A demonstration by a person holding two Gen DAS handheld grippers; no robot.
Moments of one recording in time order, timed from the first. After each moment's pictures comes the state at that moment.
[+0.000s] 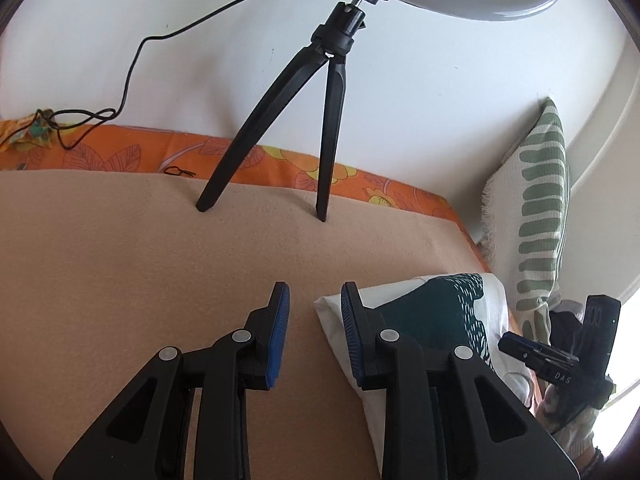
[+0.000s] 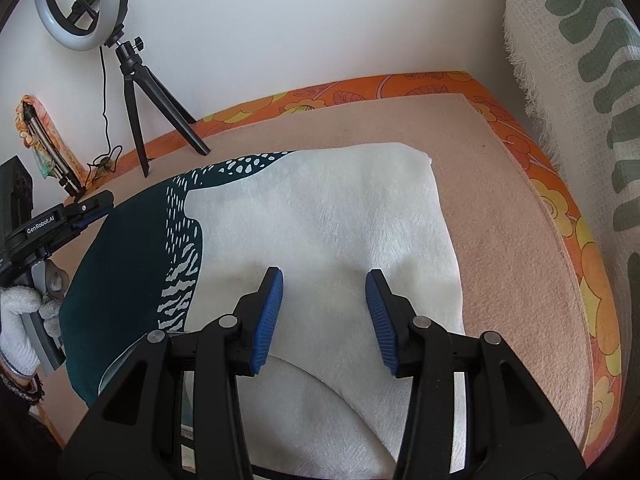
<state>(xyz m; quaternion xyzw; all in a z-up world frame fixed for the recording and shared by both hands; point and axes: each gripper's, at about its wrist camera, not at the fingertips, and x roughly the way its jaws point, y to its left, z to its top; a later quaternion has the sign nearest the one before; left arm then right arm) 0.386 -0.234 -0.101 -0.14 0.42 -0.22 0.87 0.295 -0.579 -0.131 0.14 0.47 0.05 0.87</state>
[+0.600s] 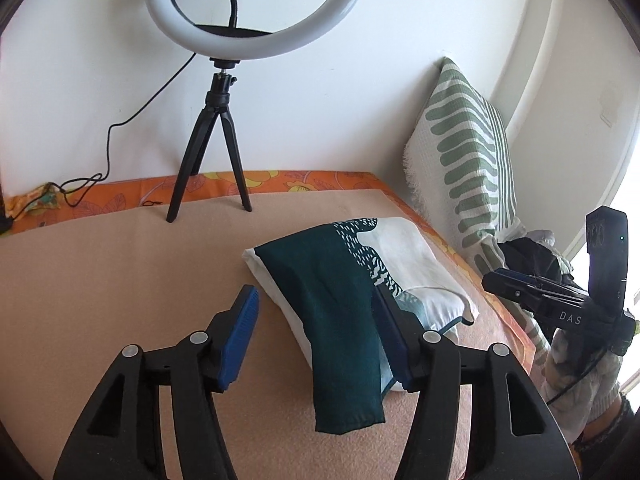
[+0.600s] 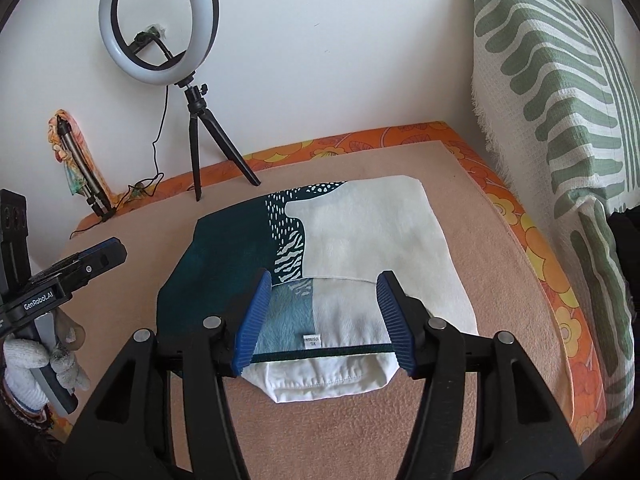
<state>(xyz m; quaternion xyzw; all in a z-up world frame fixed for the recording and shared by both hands) 0.263 -0.237 -0.024 -0.04 0.37 -0.30 0.88 0.194 -0.523 -0.032 0.13 0.41 0.01 0.90</state>
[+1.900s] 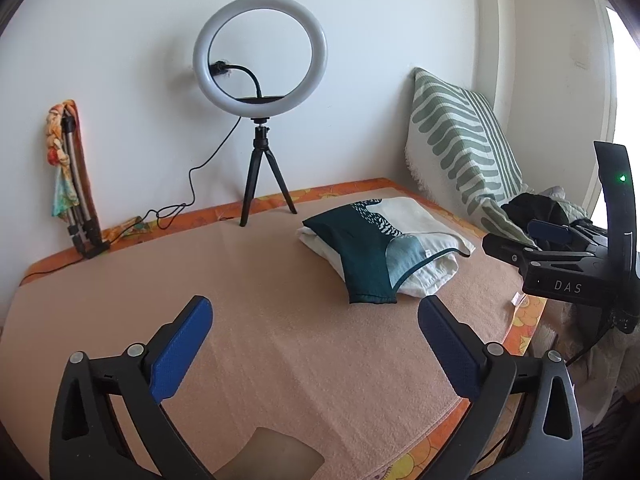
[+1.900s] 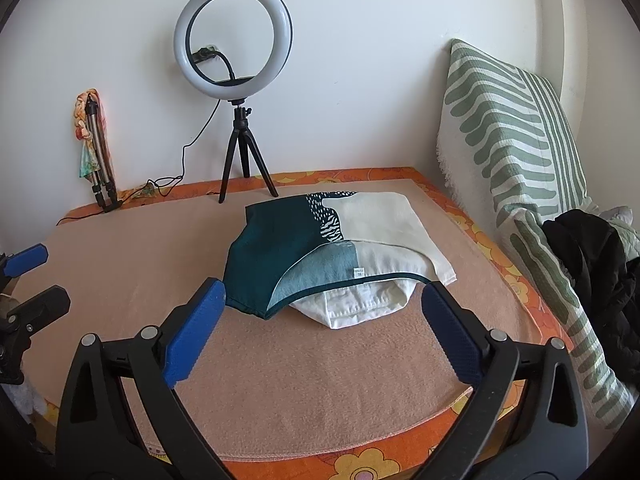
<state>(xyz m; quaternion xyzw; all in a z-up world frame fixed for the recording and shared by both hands) 0.111 -0.165 0.004 0.06 0.28 -0.24 0.93 0.065 -0.400 0.014 0.05 0.32 -0.09 0.94</state>
